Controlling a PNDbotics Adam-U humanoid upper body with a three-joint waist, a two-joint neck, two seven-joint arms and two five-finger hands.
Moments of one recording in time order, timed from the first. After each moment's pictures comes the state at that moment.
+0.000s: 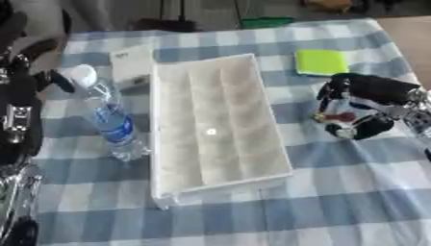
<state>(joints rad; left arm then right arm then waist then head) -0.14 0.21 0.05 -1.98 0.21 -0.33 -0.07 -0.61 -0.56 0.25 -1.23 0.90 -0.57 0.35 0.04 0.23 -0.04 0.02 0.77</state>
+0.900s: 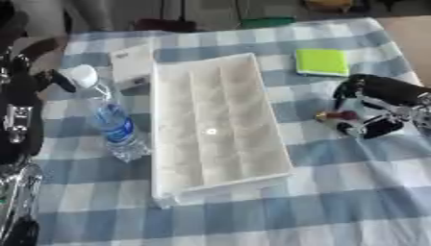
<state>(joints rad) -0.14 0.21 0.05 -1.98 0.21 -0.33 -0.07 -0.63 -0.56 0.20 -1.12 0.96 -0.54 0.30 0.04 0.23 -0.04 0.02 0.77</state>
